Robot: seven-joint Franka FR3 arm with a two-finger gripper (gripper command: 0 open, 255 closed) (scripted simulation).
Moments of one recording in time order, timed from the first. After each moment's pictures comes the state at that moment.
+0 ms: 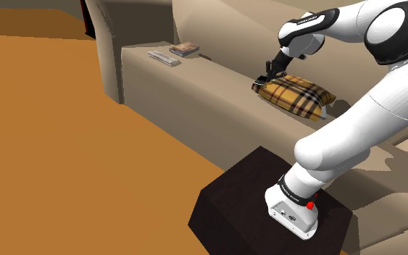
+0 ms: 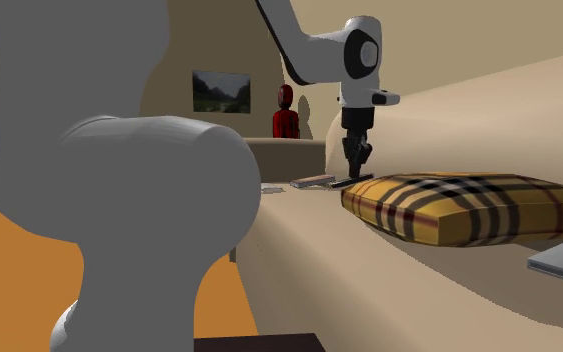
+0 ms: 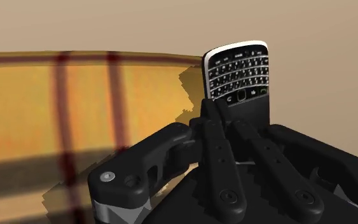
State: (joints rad) arm -0.46 -0.11 -0.26 -2.17 0.09 2.24 0.74
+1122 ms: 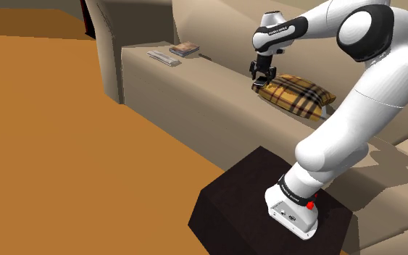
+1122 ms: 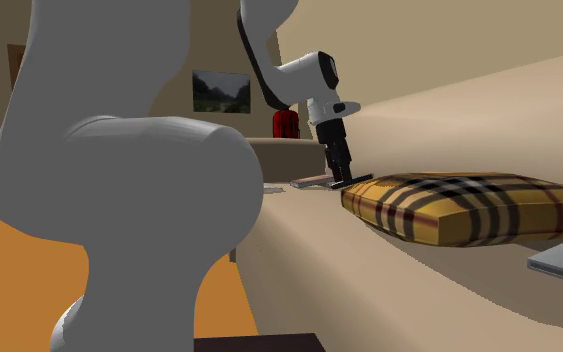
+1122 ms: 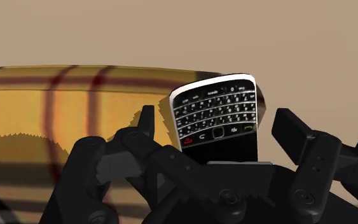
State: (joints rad) arm -0.39 0.08 -0.14 -1.98 -0.30 2.02 1.20
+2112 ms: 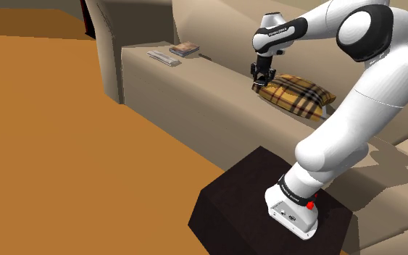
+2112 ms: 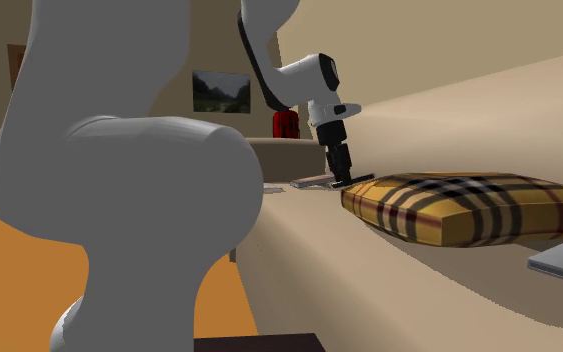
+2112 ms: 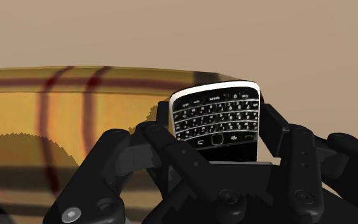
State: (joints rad) arm -0.39 0.08 -0.14 -1.99 -0.30 2.04 1.20
